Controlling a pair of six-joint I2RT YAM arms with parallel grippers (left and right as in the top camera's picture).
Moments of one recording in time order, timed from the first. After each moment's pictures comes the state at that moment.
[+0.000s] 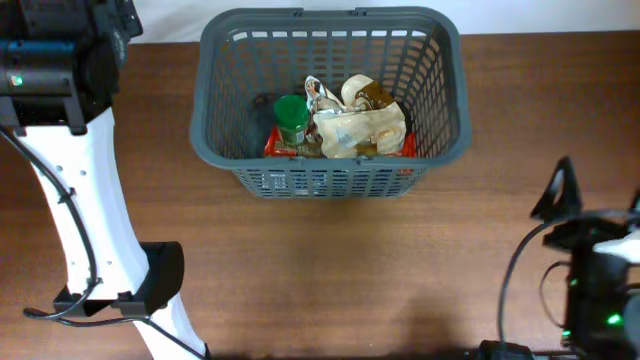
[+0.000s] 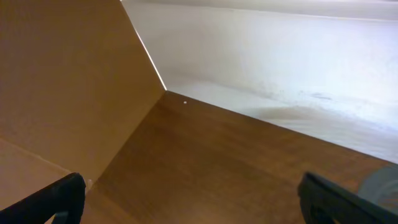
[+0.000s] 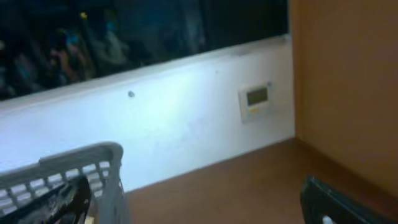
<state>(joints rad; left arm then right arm) -0.03 2.02 2.90 -1.46 -0.58 -0.13 -0.17 0.40 0.77 -0.31 0.09 0.18</state>
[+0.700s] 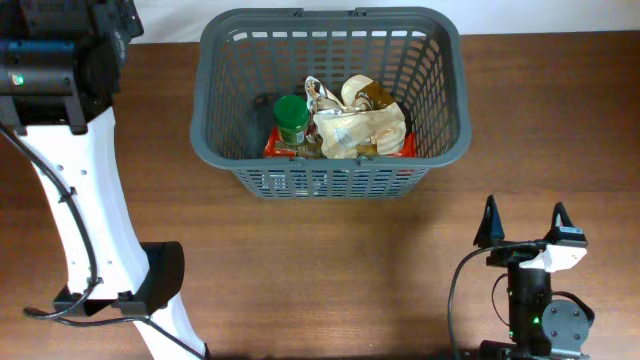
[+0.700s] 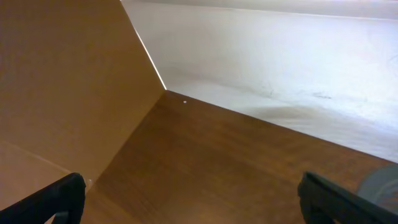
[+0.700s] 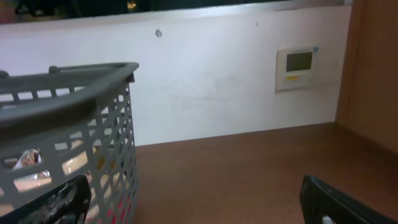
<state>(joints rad) -0.03 2.02 2.90 -1.46 -0.58 -0.13 -0.17 0.08 0.15 0.02 -0.06 0.08</state>
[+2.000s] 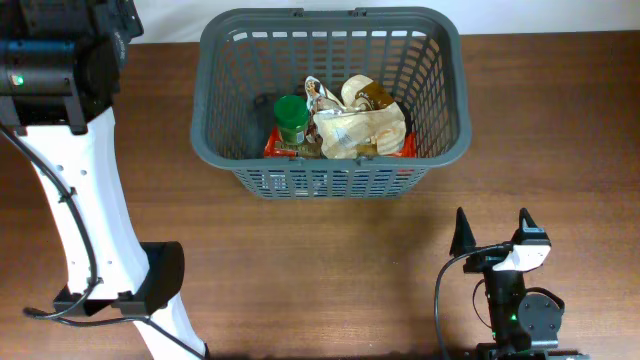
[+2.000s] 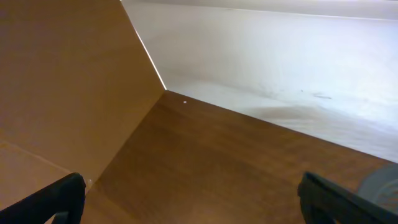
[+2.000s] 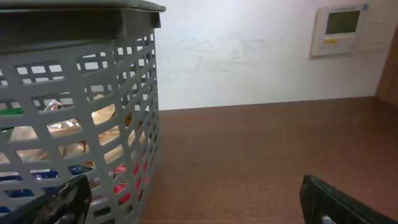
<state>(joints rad) -0.03 2.02 2.90 -1.46 -0.58 -0.13 -0.01 0.02 0.01 0.00 0.00 0.08</state>
